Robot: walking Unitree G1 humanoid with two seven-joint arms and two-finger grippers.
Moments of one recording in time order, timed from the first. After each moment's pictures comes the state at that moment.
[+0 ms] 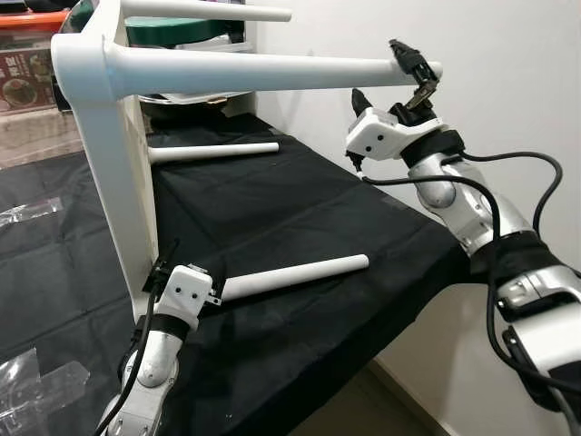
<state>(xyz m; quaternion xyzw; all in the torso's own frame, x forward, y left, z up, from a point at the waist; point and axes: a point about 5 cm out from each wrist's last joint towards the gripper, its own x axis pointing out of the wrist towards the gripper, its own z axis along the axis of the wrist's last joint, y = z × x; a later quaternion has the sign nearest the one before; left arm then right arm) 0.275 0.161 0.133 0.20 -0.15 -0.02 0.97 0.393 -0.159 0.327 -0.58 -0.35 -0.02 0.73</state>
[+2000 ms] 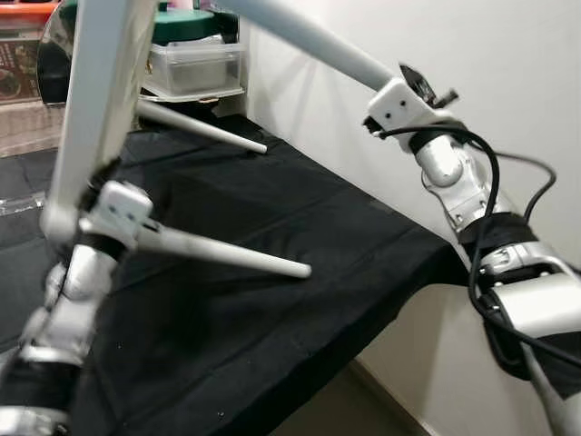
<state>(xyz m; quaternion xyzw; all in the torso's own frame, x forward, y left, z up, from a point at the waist) 0.319 0.257 0.257 0.32 -0.26 0.04 0.91 0.416 -0.195 0.298 -0.35 -0.17 -0.04 0.92</state>
